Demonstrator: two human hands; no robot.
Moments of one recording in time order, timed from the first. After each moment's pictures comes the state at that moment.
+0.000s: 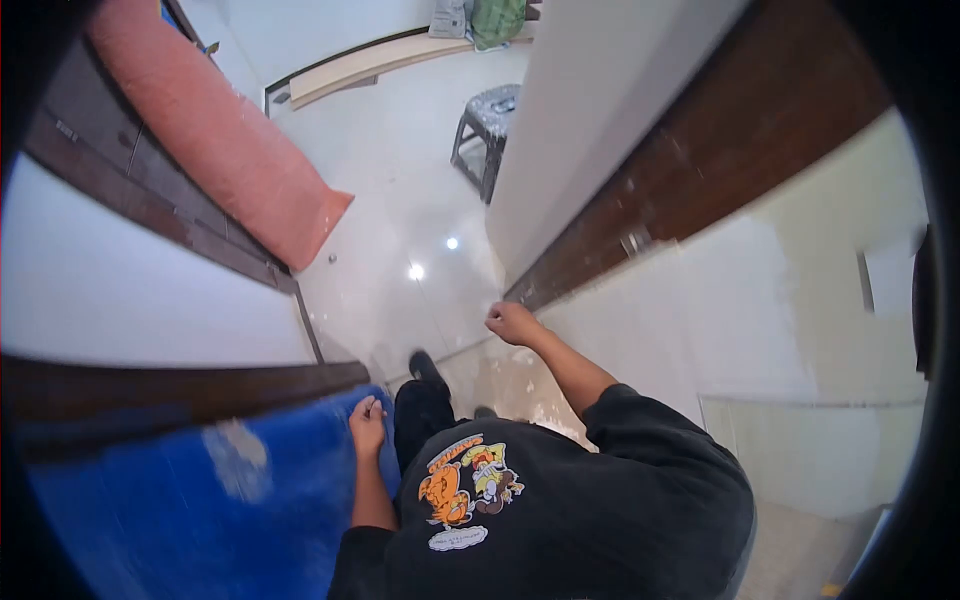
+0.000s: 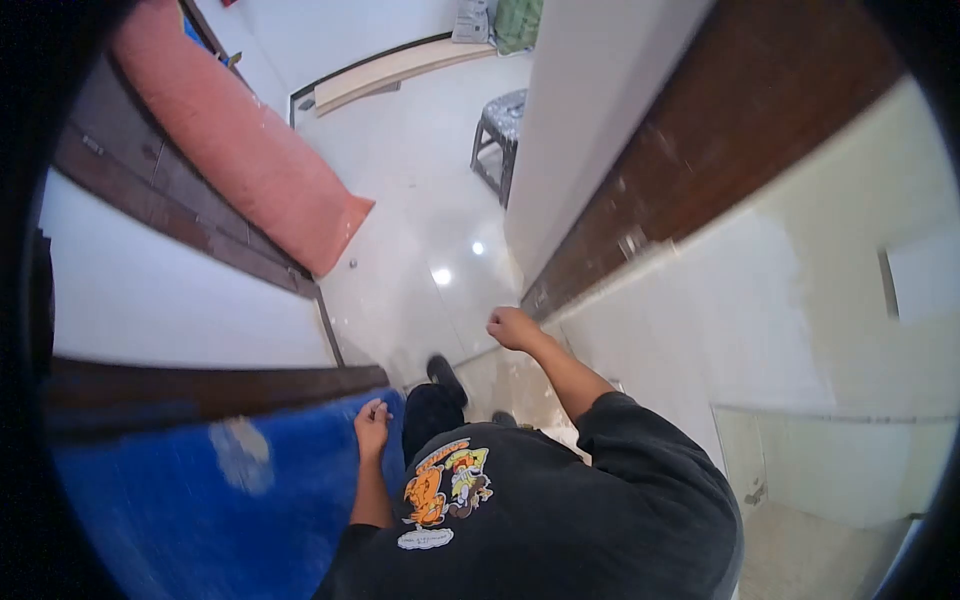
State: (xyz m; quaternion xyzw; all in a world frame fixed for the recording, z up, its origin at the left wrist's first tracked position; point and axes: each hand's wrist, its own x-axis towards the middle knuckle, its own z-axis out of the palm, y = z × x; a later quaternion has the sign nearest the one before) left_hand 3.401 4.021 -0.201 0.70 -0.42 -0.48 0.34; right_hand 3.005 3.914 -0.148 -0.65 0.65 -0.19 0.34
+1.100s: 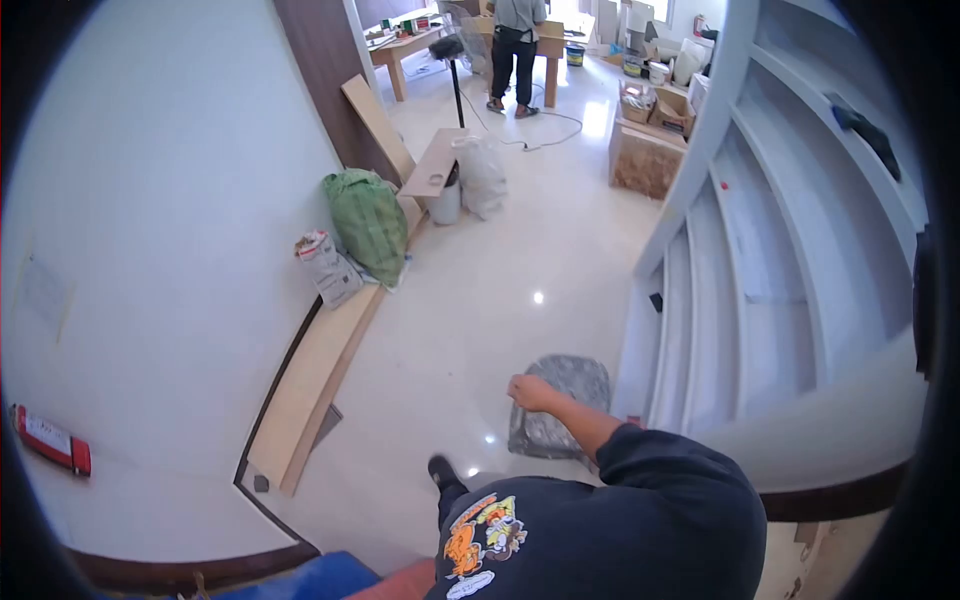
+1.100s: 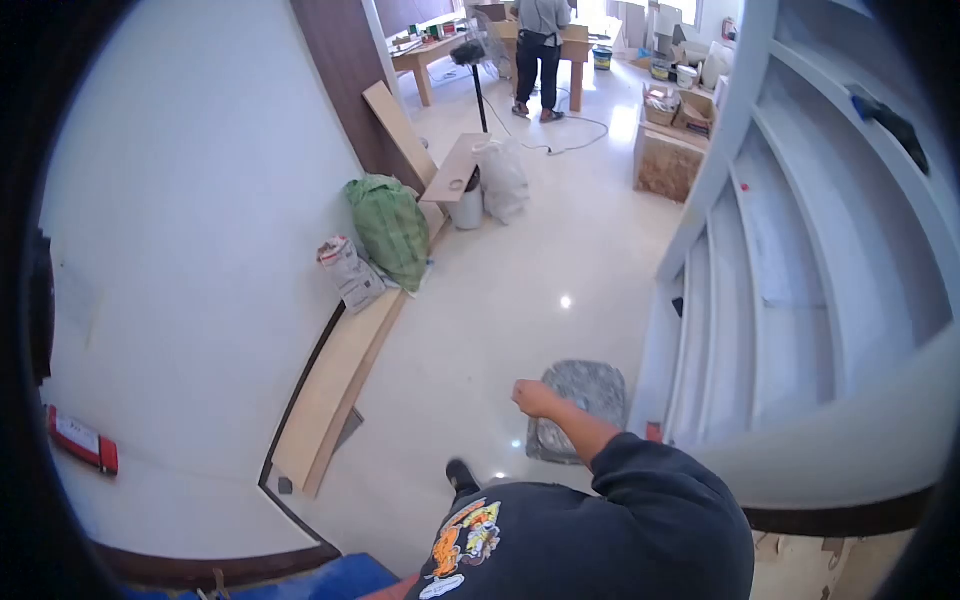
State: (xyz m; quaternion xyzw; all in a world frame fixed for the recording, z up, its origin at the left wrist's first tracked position) left_hand 3.290 2.916 -0.239 0.47 -0.75 -0.36 -0.30; right_hand 2.710 2.993 -0.123 -0.43 0.83 -0.27 0.24
